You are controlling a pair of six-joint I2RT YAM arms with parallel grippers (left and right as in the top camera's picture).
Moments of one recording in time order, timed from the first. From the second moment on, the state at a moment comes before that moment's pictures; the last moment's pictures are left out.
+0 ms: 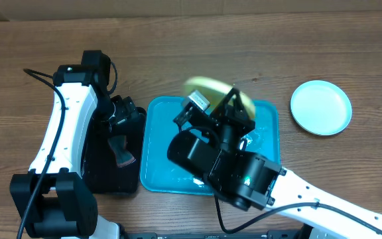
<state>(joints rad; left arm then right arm) 0.01 1.71 1.44 -1.33 0.02 -0.52 1.10 1.41 1.33 -0.78 1.23 -0.32</state>
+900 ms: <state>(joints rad) 0.01 1.71 1.44 -1.33 0.02 -0.52 -0.24 1.70 1.33 -1.00 -0.07 0.70</state>
